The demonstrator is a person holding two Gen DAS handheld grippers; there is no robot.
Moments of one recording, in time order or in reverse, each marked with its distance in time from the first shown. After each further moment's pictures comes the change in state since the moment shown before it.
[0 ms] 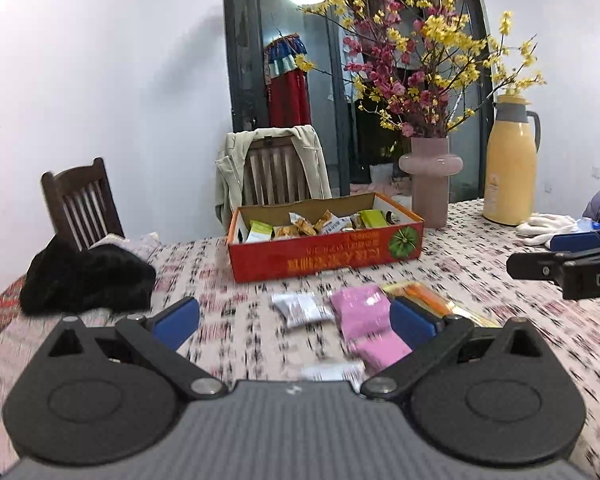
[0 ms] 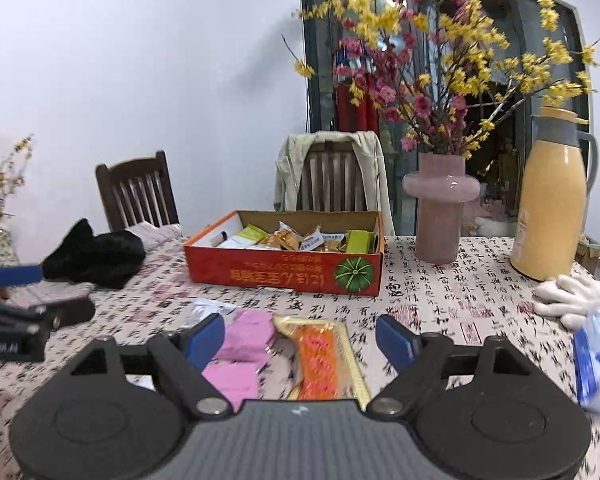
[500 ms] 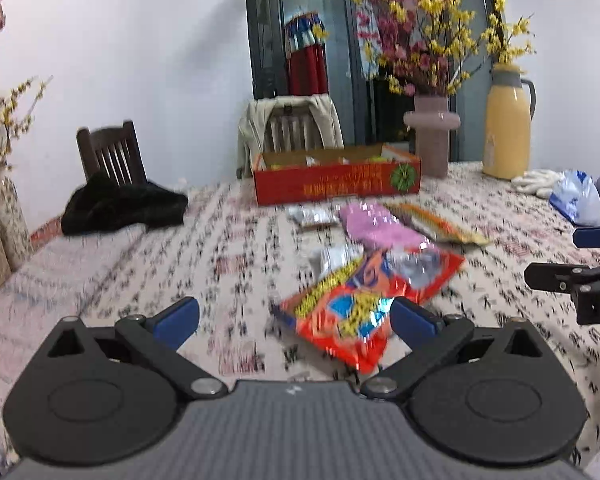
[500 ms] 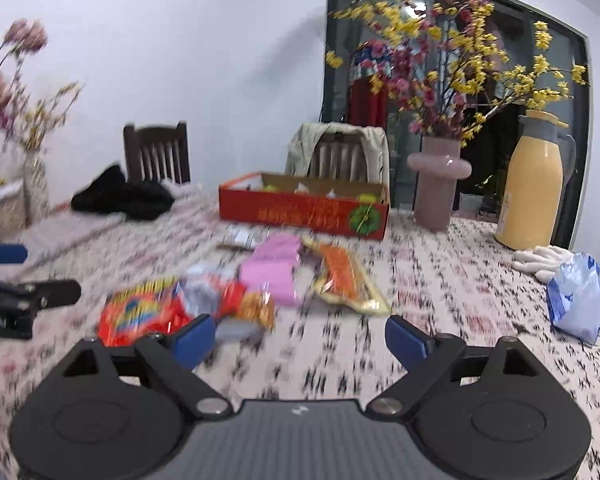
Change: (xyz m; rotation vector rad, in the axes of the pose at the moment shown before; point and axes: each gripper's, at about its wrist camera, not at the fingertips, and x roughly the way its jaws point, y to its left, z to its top) left arm -0.076 0.000 -0.088 -0.020 0.076 0.049; right arm -0.080 0.046 -0.096 -0.128 0.050 -0.026
